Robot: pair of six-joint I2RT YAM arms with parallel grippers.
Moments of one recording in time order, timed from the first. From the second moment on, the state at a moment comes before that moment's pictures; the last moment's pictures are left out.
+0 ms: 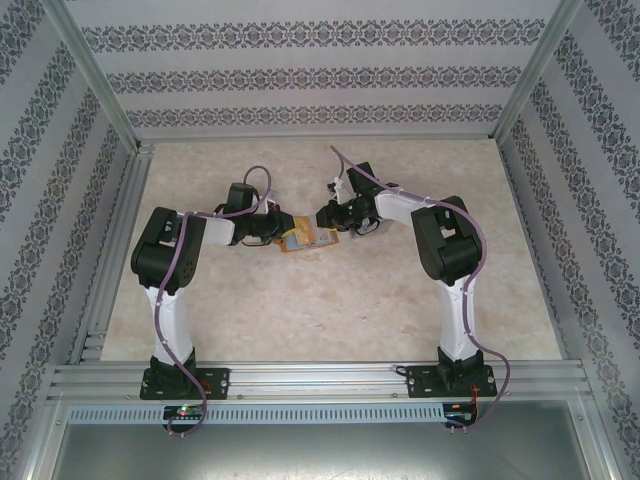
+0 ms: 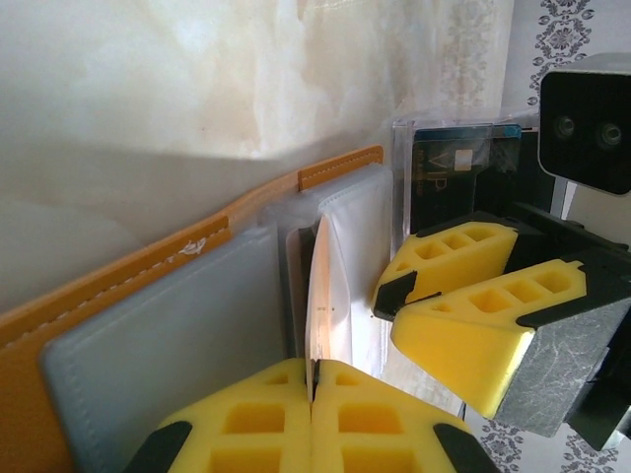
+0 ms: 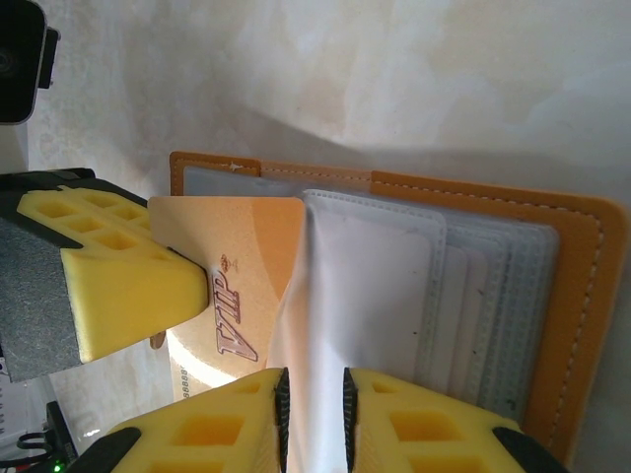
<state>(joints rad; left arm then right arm) -0.22 2.04 1.06 0.24 0.82 -0.83 0.38 2.17 1.46 -0.36 -0.72 0.40</state>
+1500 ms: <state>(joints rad) -0.24 2.01 1.00 0.24 0.80 -0.92 0.38 2.16 1.46 -0.36 -0.72 0.39</state>
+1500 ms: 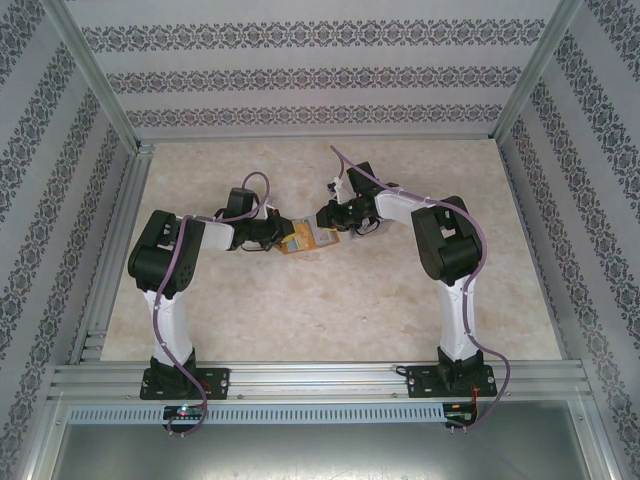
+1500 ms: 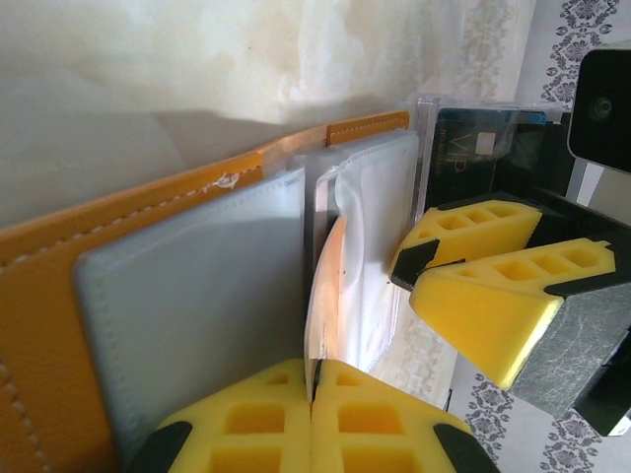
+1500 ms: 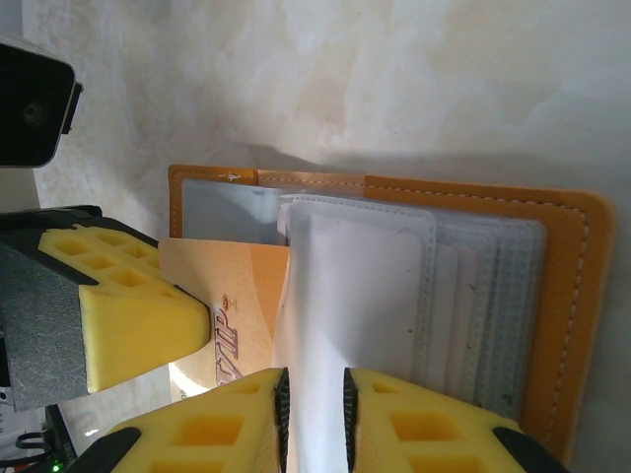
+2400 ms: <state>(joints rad) -0.24 2.02 1.02 0.19 0.78 -0.94 0.38 2.16 1.46 -0.36 -0.72 0.39</state>
